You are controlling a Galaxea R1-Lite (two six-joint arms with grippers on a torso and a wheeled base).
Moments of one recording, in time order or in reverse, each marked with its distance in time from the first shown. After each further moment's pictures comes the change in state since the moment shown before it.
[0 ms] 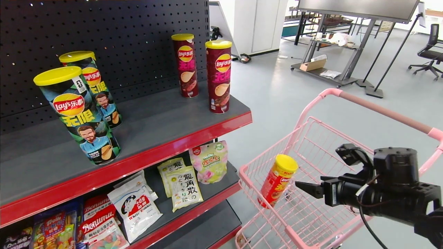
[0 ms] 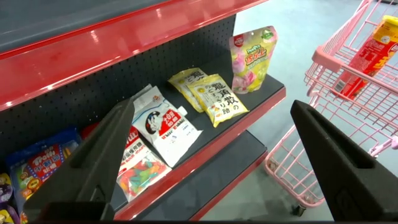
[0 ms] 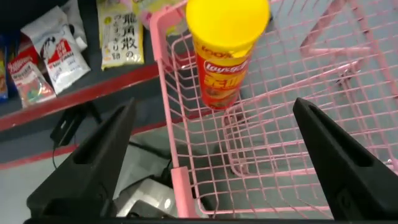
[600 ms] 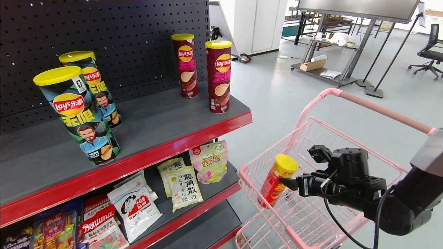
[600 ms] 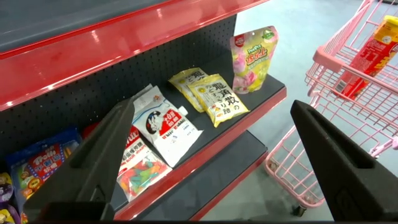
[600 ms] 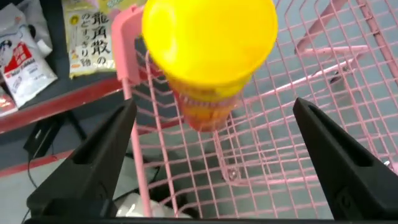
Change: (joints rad) left arm 0.000 0.000 0.000 0.000 0.000 0.000; right arm 0.033 0.304 -0.139 -0.159 -0.090 0.010
